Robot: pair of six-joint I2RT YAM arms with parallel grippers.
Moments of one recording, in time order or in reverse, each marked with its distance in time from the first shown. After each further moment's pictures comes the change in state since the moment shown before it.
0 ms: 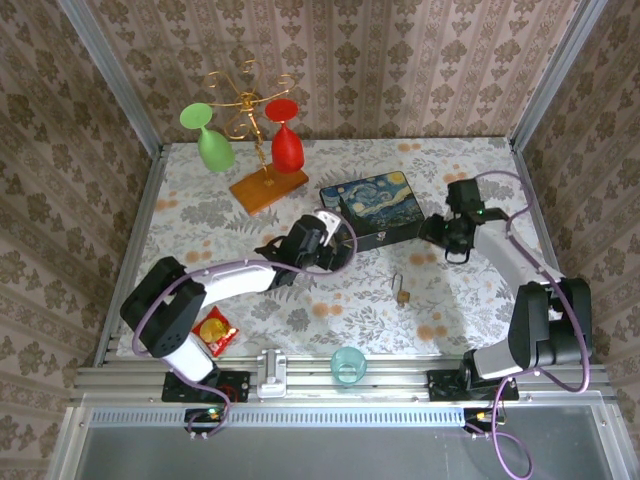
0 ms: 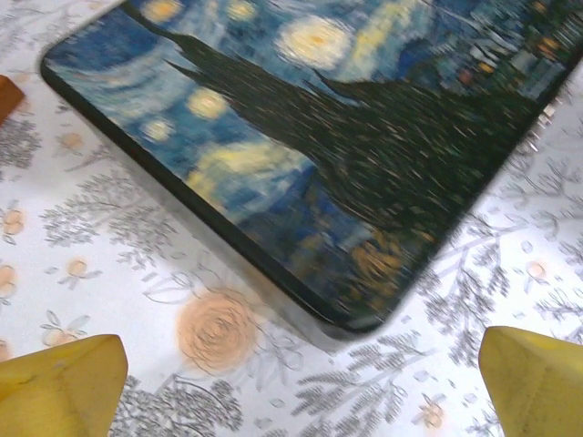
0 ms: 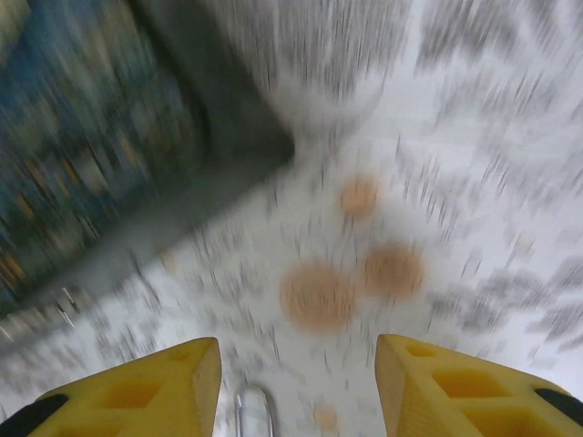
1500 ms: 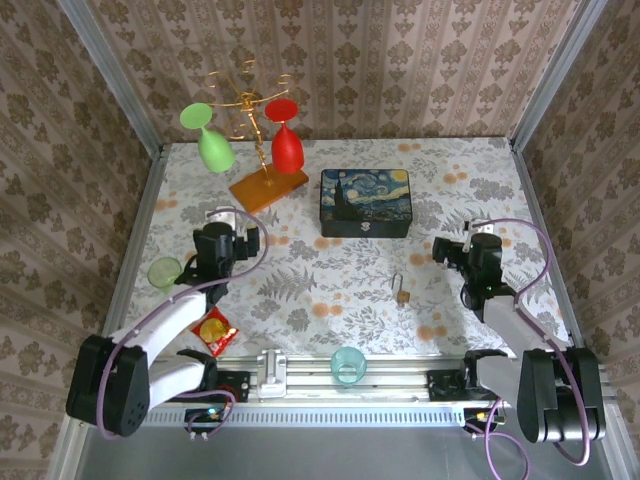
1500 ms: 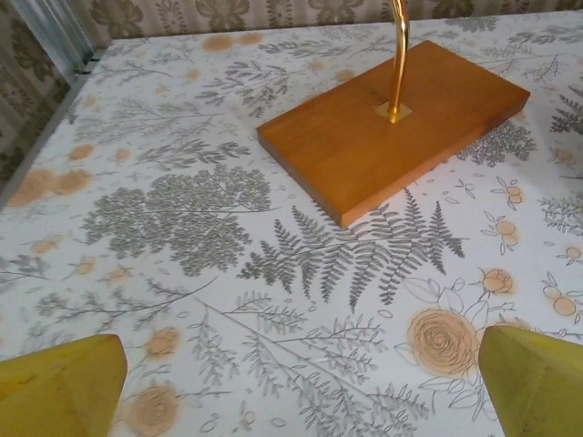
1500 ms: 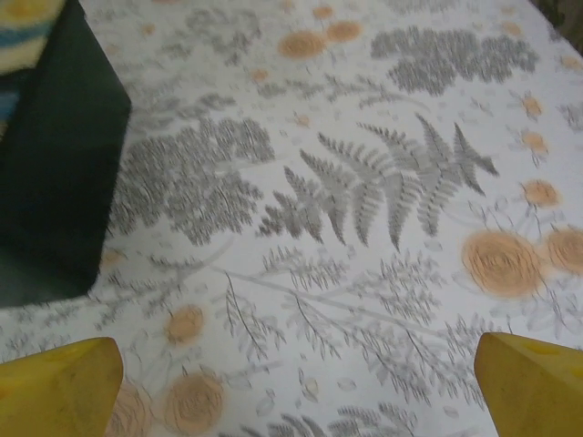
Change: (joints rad) left arm 0.483 -0.526 -0.364 0.011 -0.180 0.024; right arm -0.065 -0.378 -0.682 0.858 0.218 -0.374
